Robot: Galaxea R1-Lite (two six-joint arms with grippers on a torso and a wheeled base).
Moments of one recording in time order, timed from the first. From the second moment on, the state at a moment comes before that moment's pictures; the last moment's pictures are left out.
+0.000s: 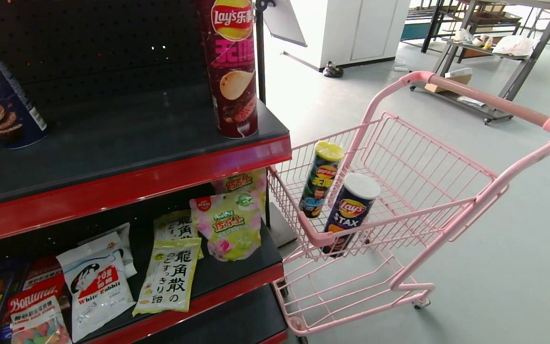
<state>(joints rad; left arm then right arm) 0.00 0.00 0.00 0.00 0.04 0.00 0.00 0.00 0.00 0.00 0.02 -0.04</state>
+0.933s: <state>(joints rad) 0.00 0.00 0.00 0.00 0.03 0.00 0.23 1.27 -0.47 -0.53 0.20 0.16</state>
